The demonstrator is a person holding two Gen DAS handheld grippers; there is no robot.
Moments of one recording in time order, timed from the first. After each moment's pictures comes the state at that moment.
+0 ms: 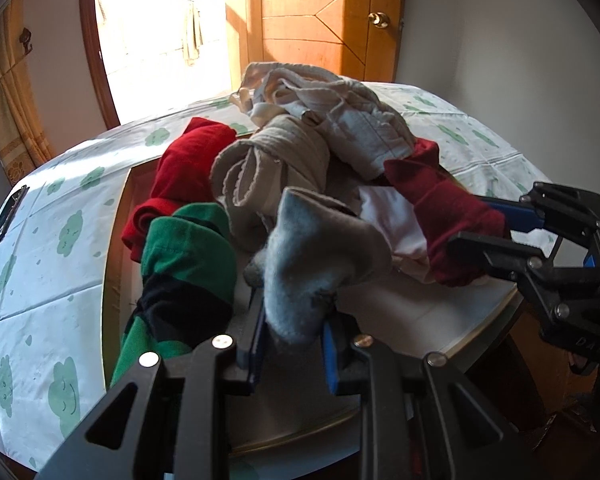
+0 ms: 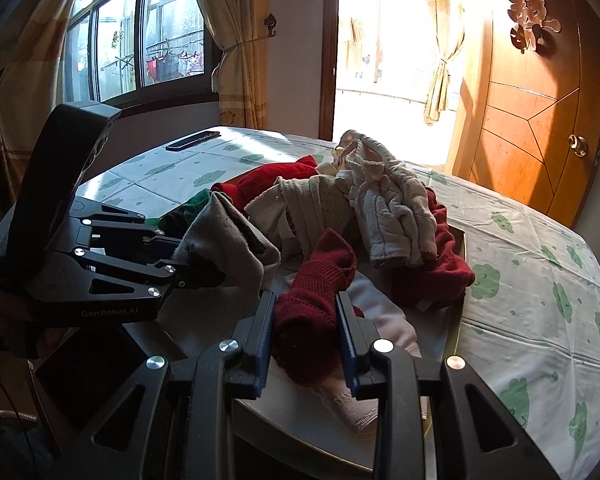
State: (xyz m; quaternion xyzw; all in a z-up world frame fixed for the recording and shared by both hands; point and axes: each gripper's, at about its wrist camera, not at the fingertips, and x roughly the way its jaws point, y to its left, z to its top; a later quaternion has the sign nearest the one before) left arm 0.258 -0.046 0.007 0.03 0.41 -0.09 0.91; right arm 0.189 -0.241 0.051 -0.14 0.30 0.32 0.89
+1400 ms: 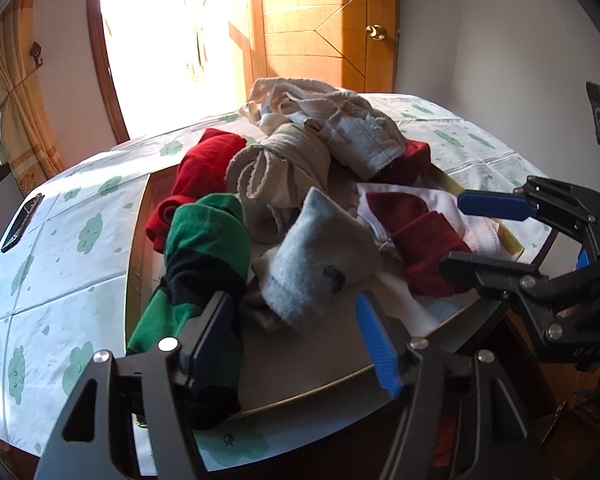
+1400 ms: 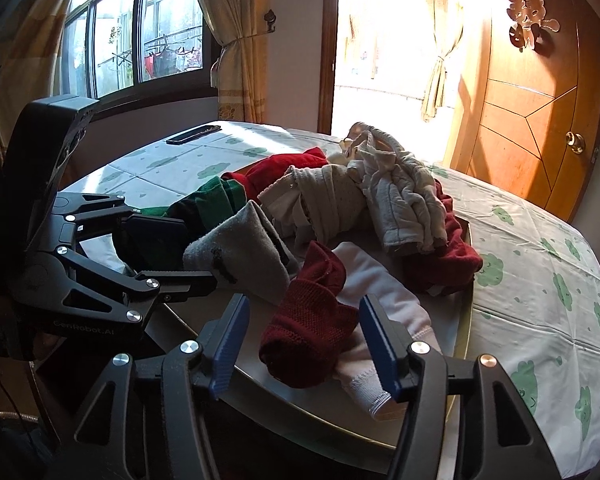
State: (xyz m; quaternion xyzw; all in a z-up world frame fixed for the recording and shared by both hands) left arm 0.232 -0.038 0.011 0.05 0.38 -0.09 0.92; right arm 0.170 -0.232 0.046 -0.14 0.31 0.31 0.89
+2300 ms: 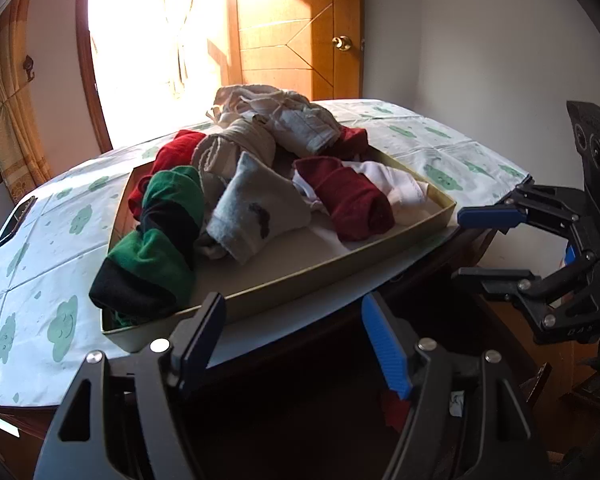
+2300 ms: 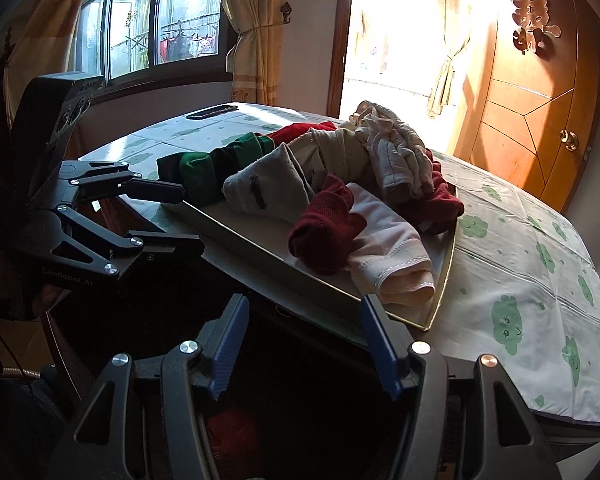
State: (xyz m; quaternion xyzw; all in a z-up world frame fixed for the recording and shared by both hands) left arm 0.165 -0.059 0.005 0.05 0.35 -0.13 0.93; right arm 0.104 -0.273 0.035 -0.17 0.32 0.32 0.88
